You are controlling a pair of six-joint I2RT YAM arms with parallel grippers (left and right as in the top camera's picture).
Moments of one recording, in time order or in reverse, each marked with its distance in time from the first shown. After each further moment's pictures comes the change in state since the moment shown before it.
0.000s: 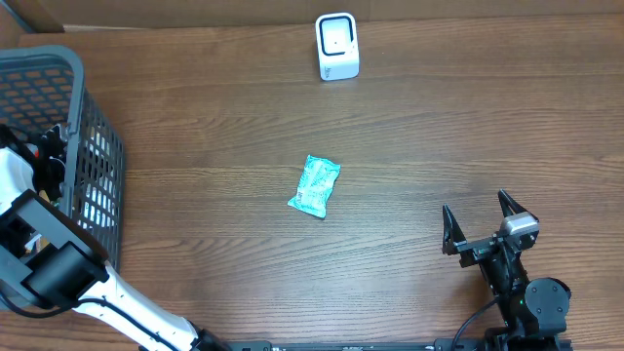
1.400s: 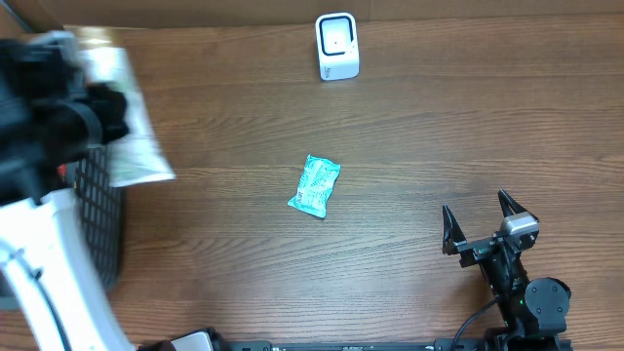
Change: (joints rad) left arm -0.519 -0.735 0.137 -0.349 -0.092 -0.343; right arm 0.000 0.000 0.000 0.000 0.000 0.000
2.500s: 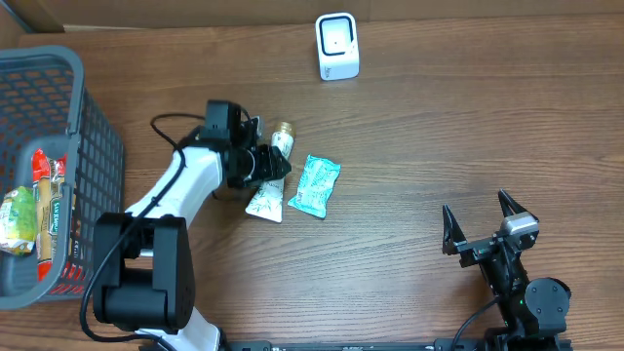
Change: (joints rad) left arm -0.347 0.333 -0.721 0.680 0.100 -0.201; right arm 0.000 0.000 0.000 -0.001 0.000 0.000
